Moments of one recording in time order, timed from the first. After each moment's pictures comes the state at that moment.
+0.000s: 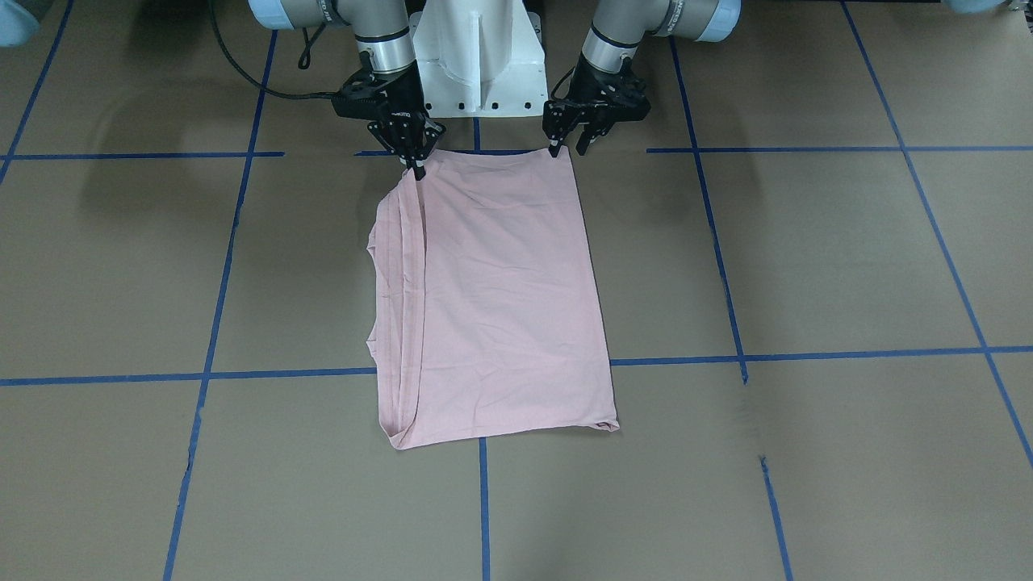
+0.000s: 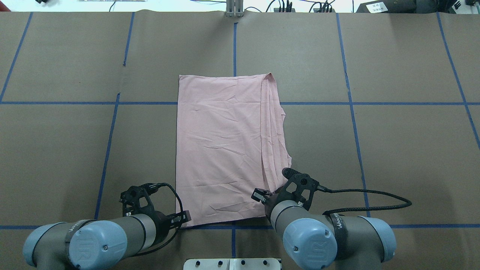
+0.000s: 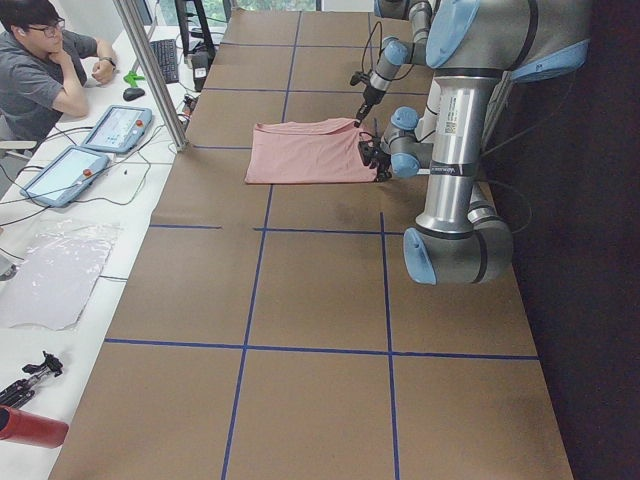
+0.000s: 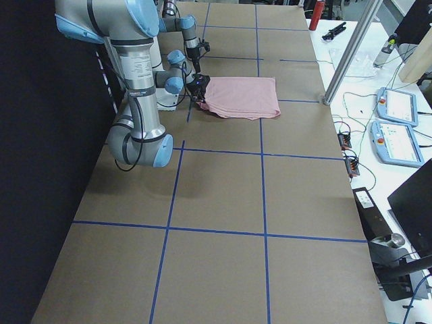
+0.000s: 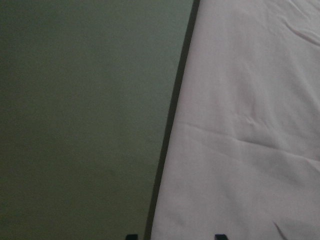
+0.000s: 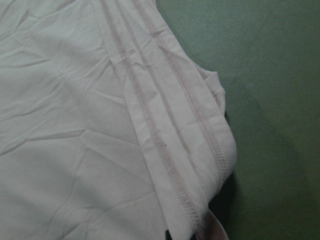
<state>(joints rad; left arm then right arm) -0.11 -1.78 -1.99 -1.98 -1.47 -1.79 0.11 -1.20 1.96 -1.43 1.26 1.92</state>
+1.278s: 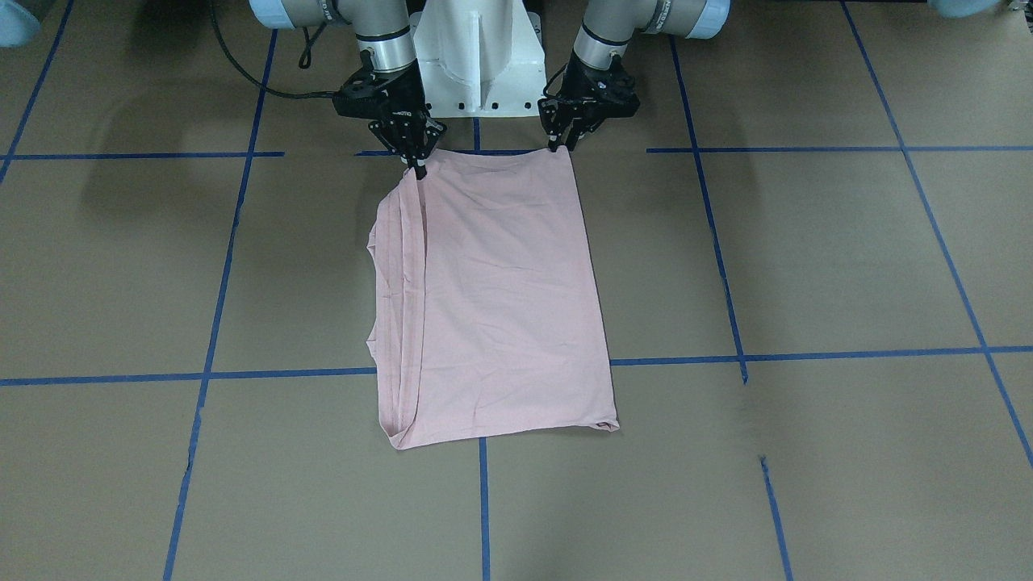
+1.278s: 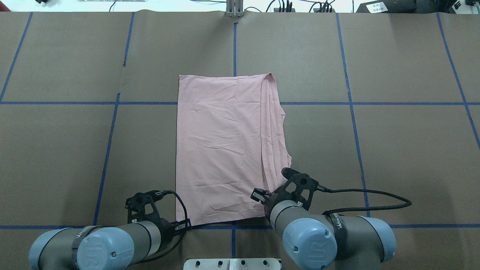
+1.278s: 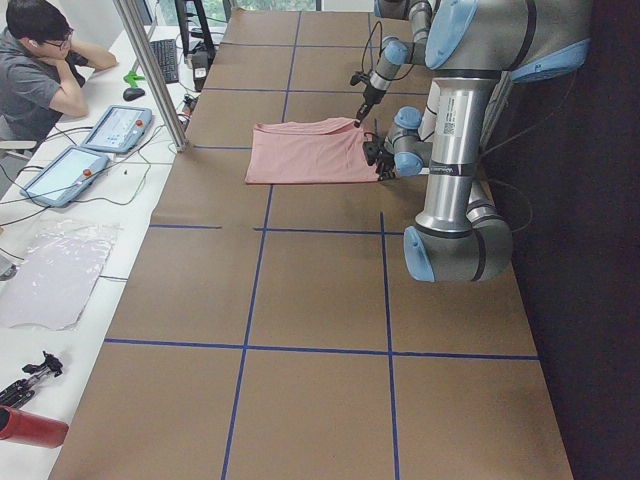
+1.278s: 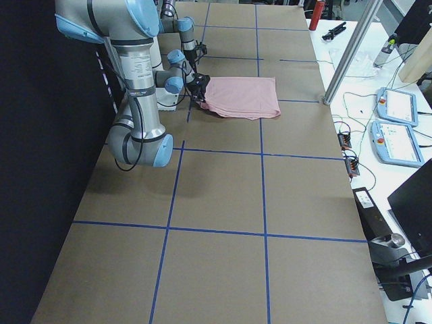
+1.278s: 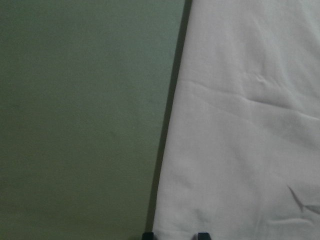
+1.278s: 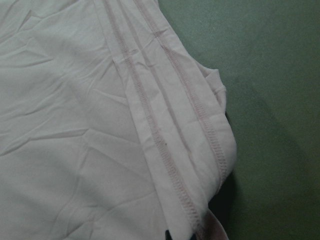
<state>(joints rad) -0.09 -1.80 -1.98 -1.95 -1.47 -1.78 0.11 -1.19 1.96 -1.43 1.26 1.92</state>
